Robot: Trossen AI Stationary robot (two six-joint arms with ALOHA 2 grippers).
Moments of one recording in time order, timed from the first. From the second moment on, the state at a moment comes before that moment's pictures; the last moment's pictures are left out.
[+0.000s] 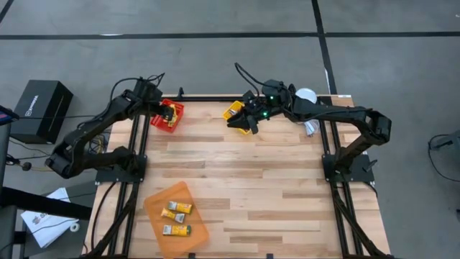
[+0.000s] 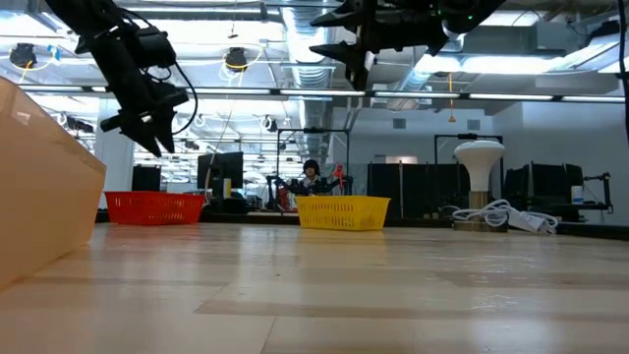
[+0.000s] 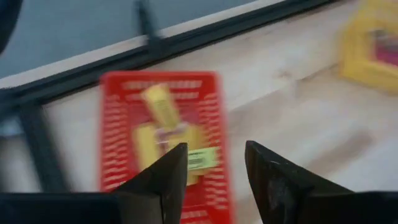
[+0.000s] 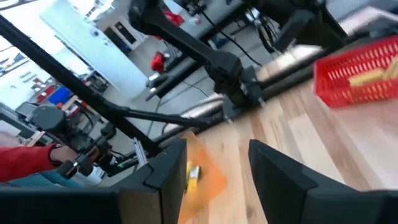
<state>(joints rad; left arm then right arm) 1.02 1.05 0.76 -0.64 0.04 -0.16 -0.36 1.56 1.18 0.13 -0.61 0.50</state>
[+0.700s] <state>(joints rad) 0.72 0.43 0.76 0.16 0.55 -0.87 -0.30 1.23 1.30 0.22 -0.62 0.38</state>
